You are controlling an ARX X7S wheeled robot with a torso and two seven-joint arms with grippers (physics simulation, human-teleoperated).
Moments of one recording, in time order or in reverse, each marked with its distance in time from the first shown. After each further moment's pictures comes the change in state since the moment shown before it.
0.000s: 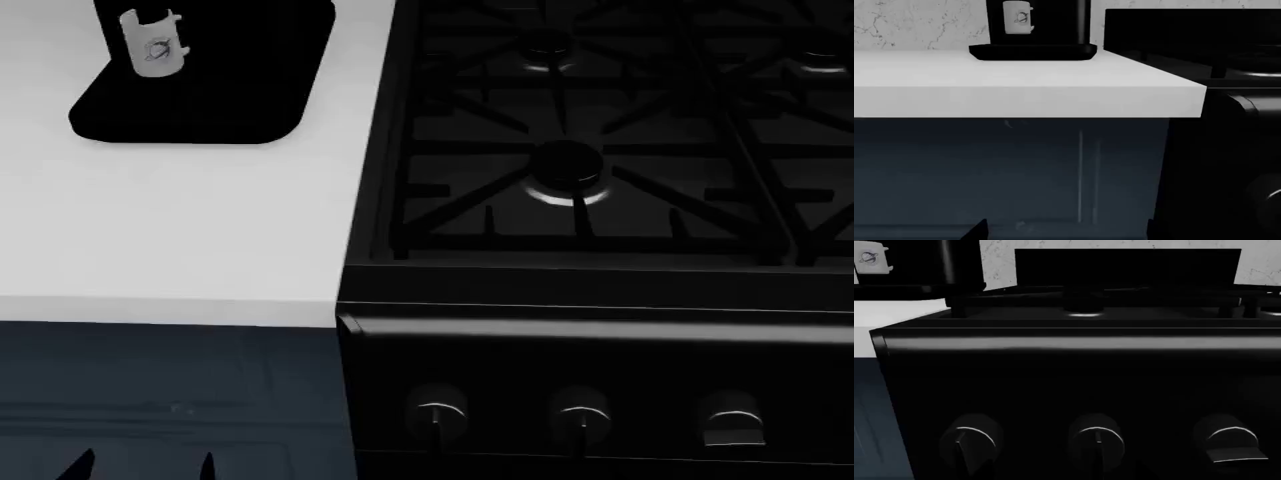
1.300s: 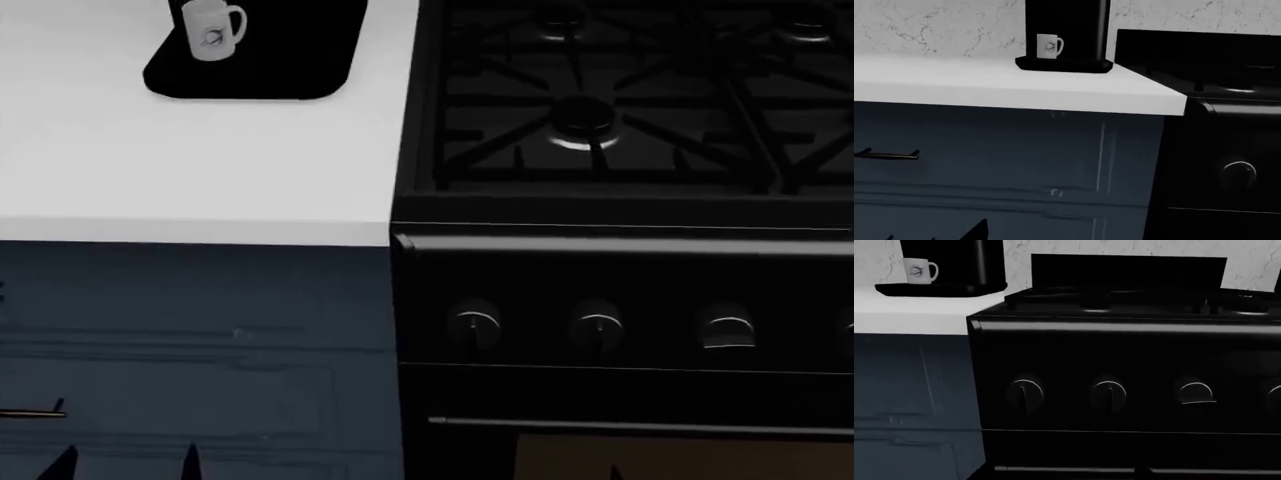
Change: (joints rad) left arm 0.001 -0.100 0.095 0.015 -0.135 0.029 -0.123; right arm 0.018 0.102 -0.127 0.039 0.087 -0.026 0.123
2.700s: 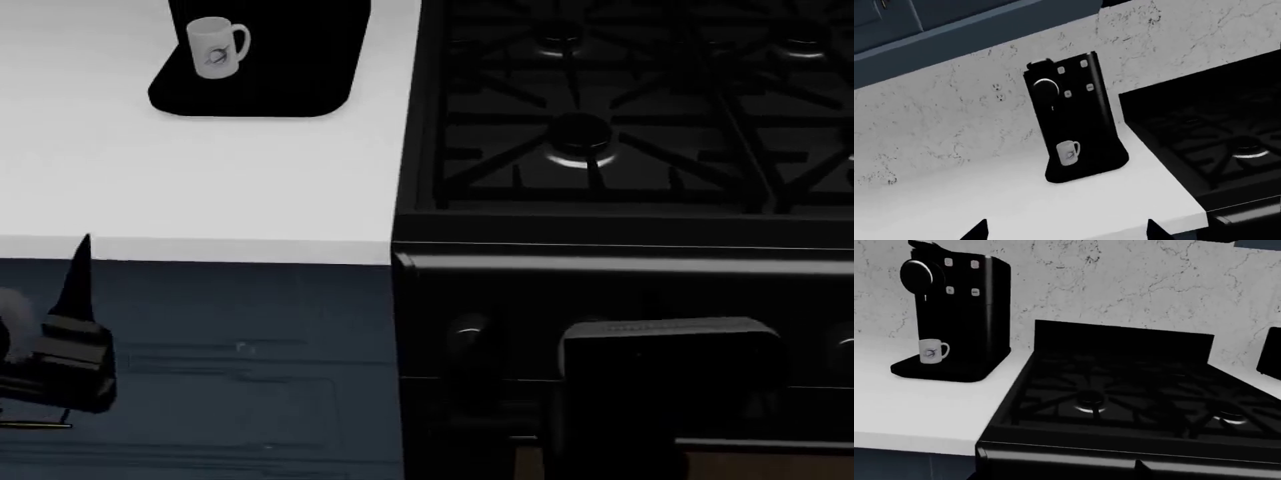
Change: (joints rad) left arm -0.528 0.051 0.084 0.918 0.815 -1.334 0.643; right arm 0.337 0.114 -0.014 -0.734 0.193 0.967 0.172
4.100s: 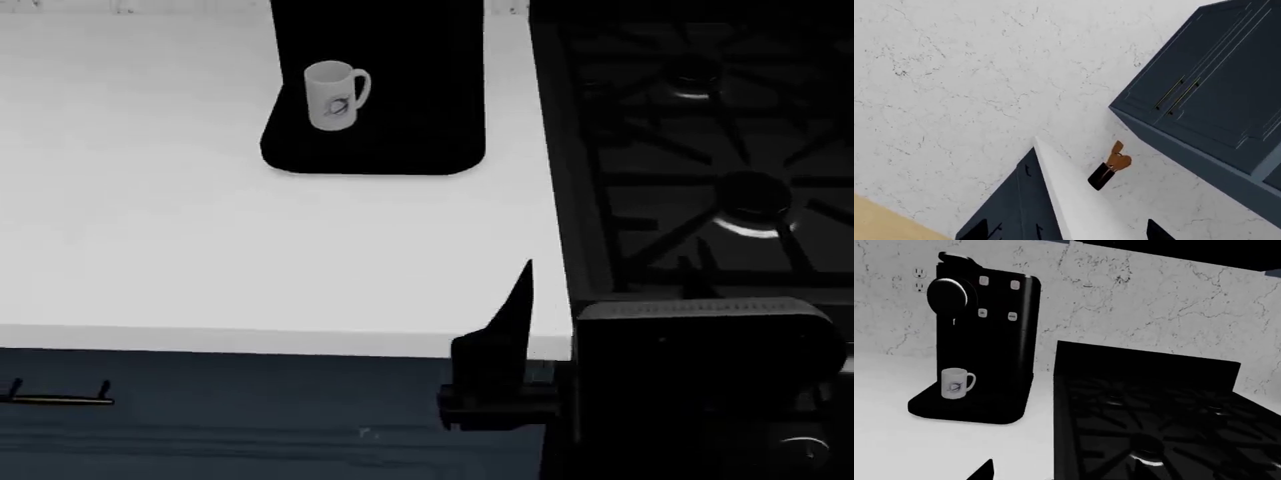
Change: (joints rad) left arm -0.300 0.039 -1.500 0.016 -0.590 0.397 -0.439; right arm 0.099 0.015 0.028 -0.195 0.068 0.273 0.108
